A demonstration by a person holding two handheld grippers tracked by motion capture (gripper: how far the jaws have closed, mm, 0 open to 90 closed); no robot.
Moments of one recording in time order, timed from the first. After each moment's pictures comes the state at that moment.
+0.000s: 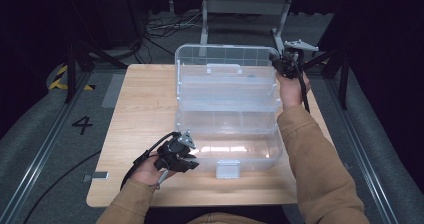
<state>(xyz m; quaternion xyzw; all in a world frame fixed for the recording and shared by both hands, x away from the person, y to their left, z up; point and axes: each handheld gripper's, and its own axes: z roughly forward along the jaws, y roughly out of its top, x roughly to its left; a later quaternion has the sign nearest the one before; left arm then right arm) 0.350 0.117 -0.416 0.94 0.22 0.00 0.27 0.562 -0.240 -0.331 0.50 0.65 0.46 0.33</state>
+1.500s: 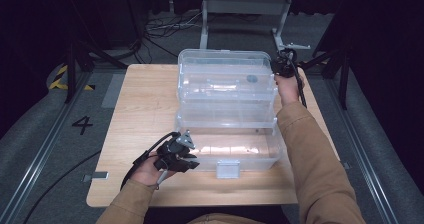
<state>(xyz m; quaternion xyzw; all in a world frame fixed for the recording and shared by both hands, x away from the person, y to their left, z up) 0.350 0.119 -0.417 0.93 0.22 0.01 0.28 0.615 -0.253 -0.374 0.52 0.68 0.45 0.24</state>
